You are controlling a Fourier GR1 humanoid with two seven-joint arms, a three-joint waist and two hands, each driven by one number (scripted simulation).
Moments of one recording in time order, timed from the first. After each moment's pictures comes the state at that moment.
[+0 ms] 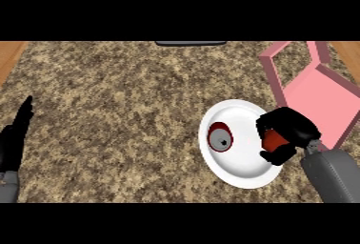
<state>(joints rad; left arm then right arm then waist) -0.08 0.38 0.17 -1.35 -0.20 0.11 0.06 -0.33 -0.41 0.21 -1.27 0.96 0.34 -0.22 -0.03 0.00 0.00</state>
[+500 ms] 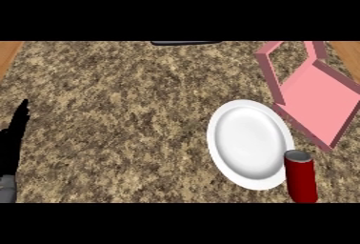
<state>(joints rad) -0.05 0.38 0.19 -1.36 -0.19 0.12 0.06 -0.21 -0.85 -0.28 -0.97 0.77 0.17 -0.56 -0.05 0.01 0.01</state>
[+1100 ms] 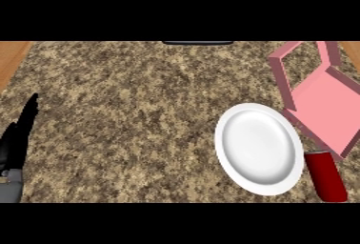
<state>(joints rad) -0.09 0.37 0.16 -1.38 -0.21 0.10 0.07 -0.30 -1.08 -0.55 -0.61 0.59 0.07 -1.00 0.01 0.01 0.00</state>
